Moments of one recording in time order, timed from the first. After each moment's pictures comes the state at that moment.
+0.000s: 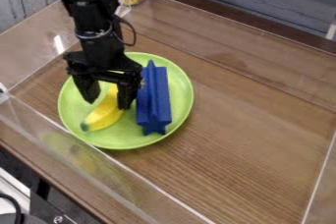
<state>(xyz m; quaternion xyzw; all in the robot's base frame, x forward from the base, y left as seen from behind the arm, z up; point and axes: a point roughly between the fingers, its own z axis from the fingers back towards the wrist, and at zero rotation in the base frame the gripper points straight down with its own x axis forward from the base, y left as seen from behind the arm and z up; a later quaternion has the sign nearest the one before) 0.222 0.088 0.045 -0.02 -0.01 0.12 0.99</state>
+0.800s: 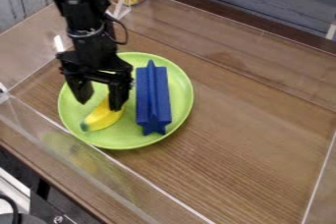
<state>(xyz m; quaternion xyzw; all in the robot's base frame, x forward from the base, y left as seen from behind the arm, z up) 0.210 0.105 0.045 -0.03 0.00 0.13 0.99</state>
